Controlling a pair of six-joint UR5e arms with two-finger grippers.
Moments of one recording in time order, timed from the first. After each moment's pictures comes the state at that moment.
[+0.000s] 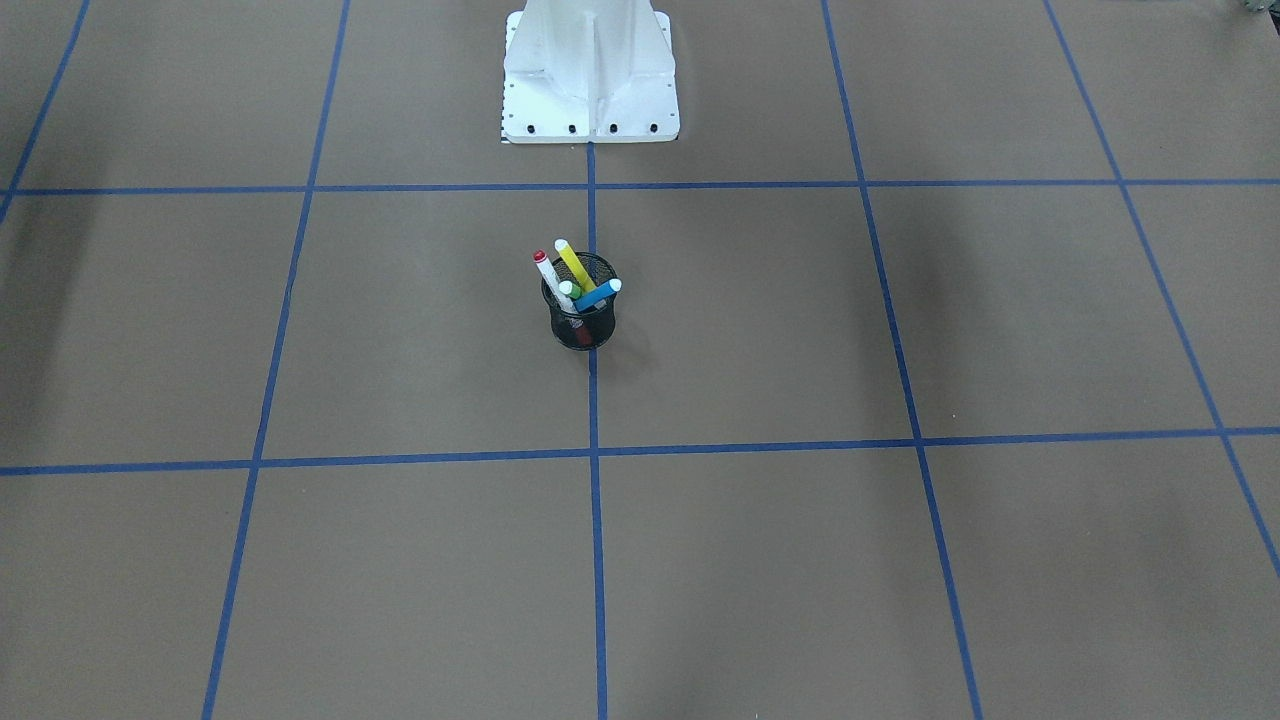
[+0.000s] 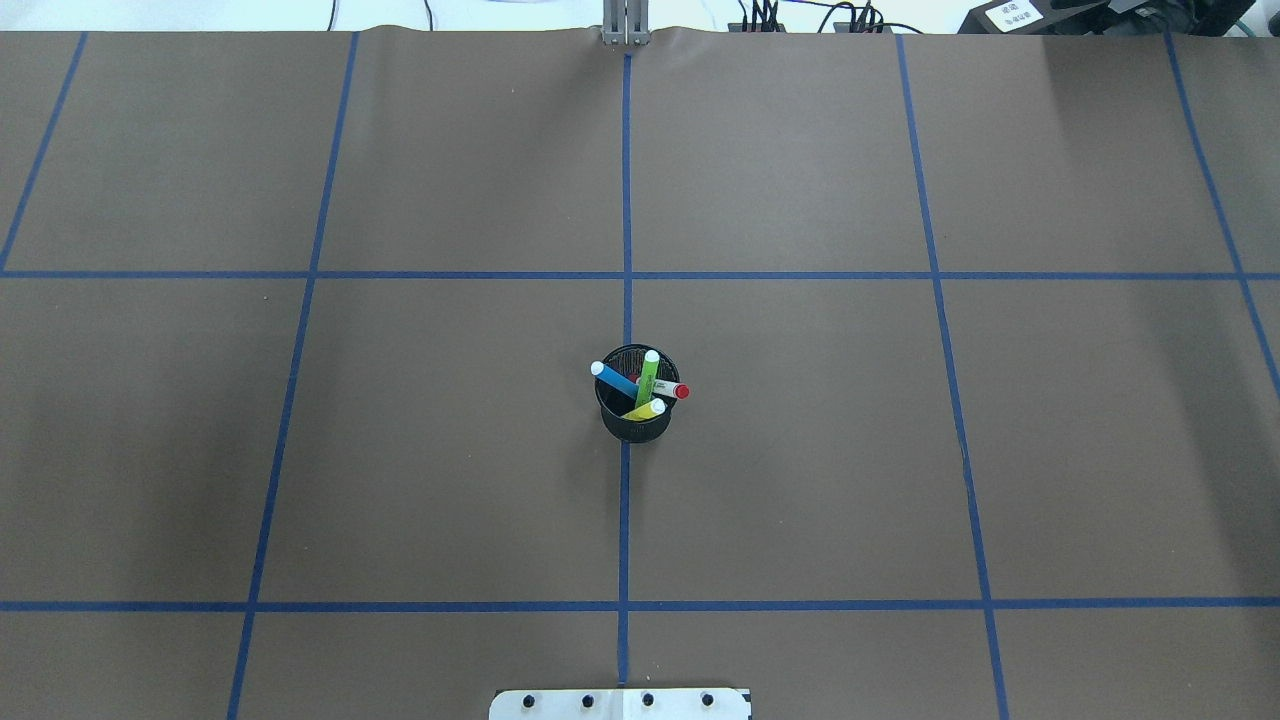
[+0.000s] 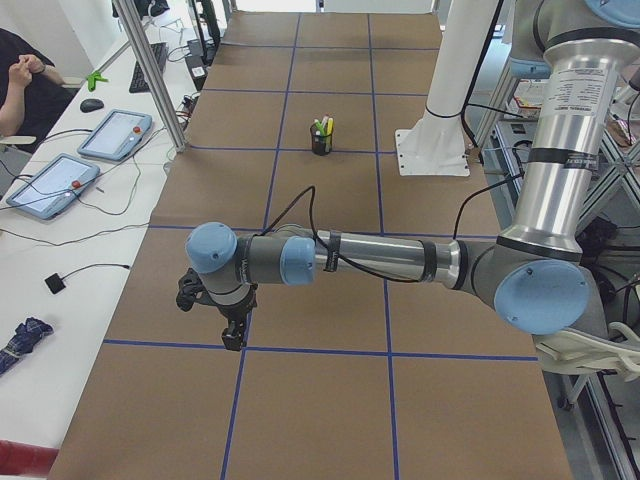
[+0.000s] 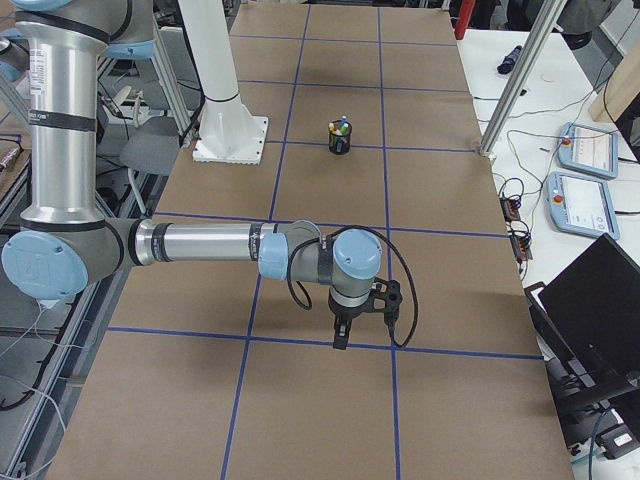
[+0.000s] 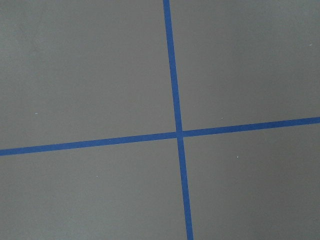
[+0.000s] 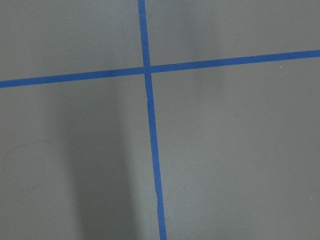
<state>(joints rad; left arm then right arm) -1.59 -1.73 -1.50 -1.47 -2.36 0.12 1.58 -1.66 1.71 -1.67 2.35 0.06</state>
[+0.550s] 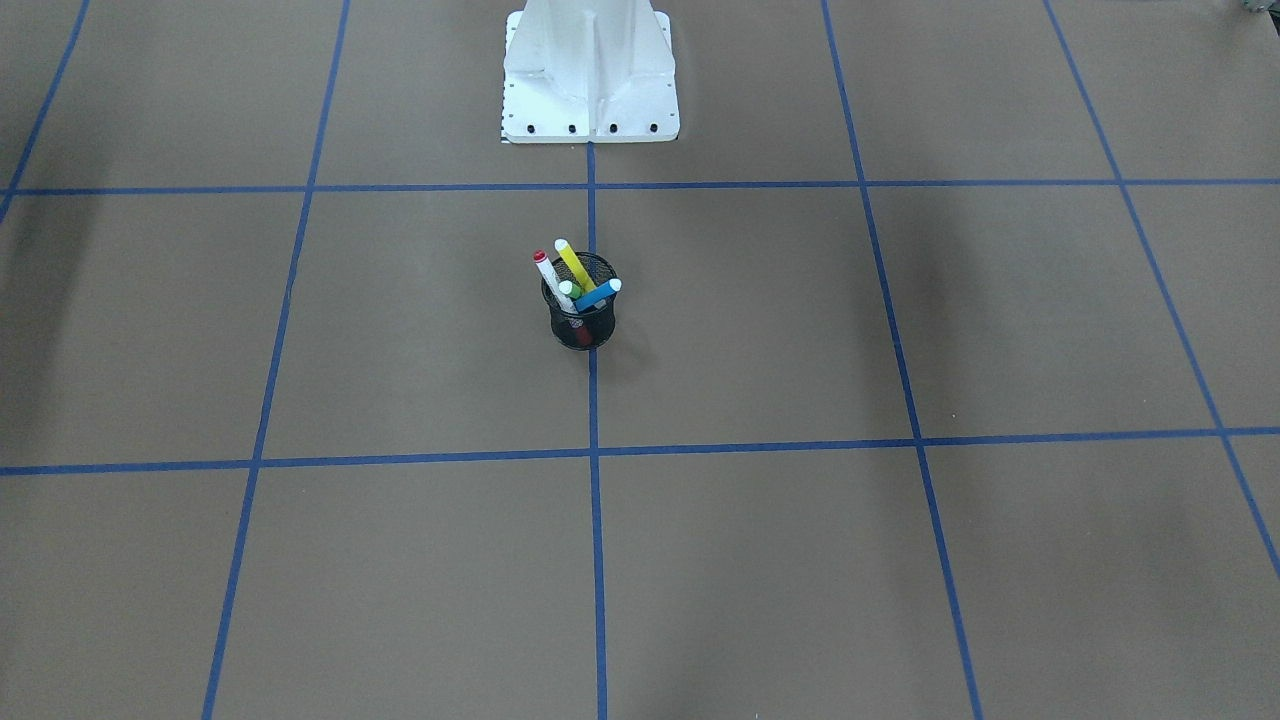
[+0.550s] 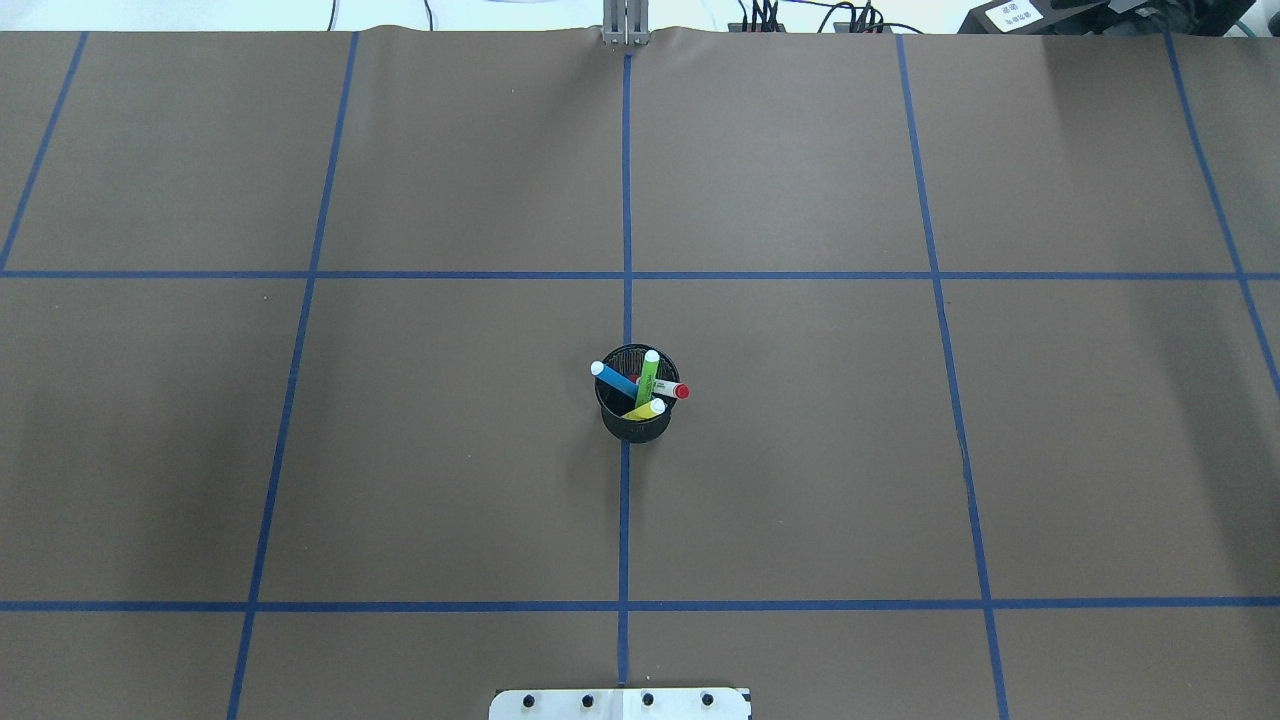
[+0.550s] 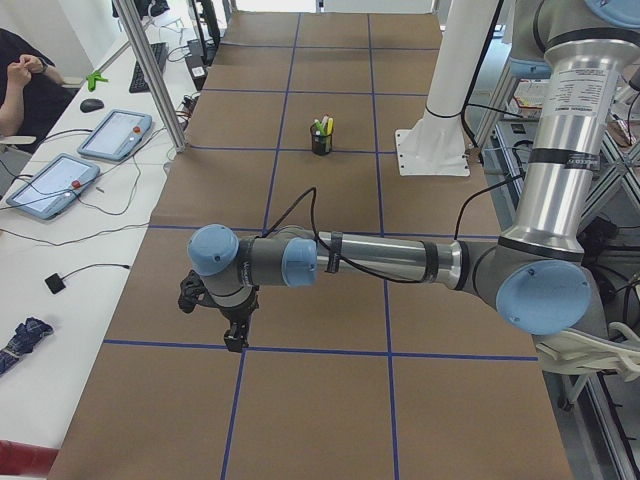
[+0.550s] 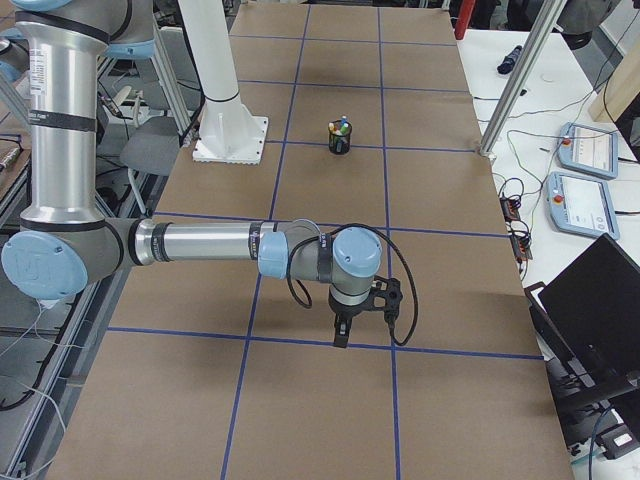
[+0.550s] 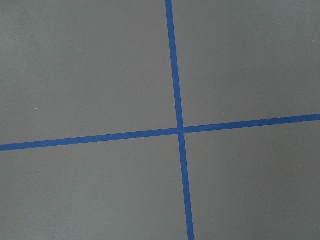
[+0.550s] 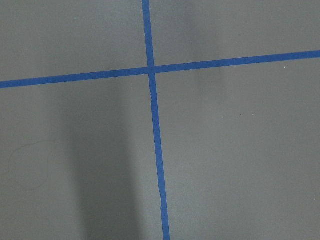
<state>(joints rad) -1.59 -1.72 -1.50 -1.47 -2.36 0.12 1.58 -1.66 1.72 -1.67 2.35 0.06</state>
